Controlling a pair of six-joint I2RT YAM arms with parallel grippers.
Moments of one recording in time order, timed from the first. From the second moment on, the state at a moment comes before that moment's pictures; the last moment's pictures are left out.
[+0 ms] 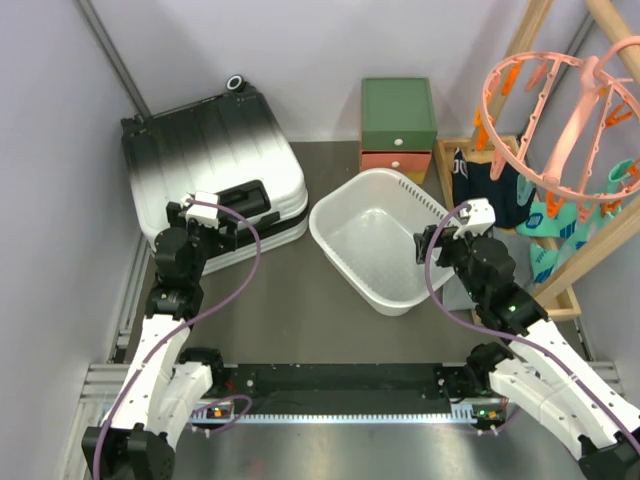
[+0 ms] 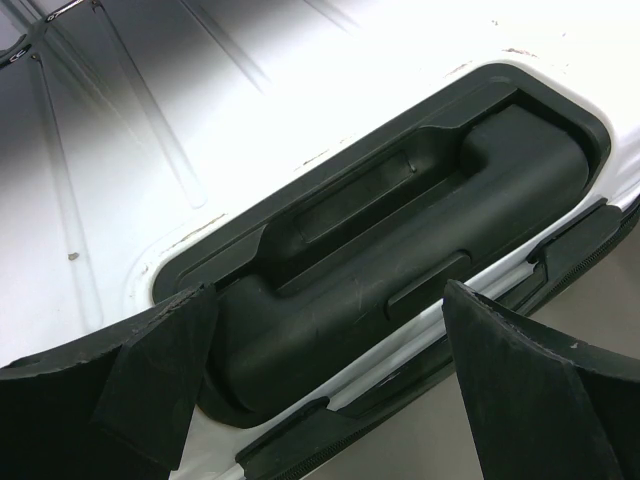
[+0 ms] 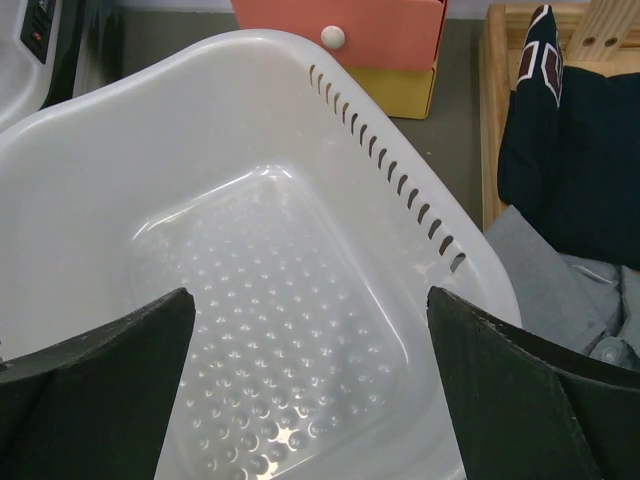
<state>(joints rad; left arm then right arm) -0.05 0.75 0.57 0.03 0.04 0.23 0.50 0.64 0.56 -0.13 0.27 0.17</state>
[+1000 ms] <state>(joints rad) -0.06 0.76 0.65 -0.12 0.00 0.26 1.08 1.64 1.42 -0.73 0.40 0.11</state>
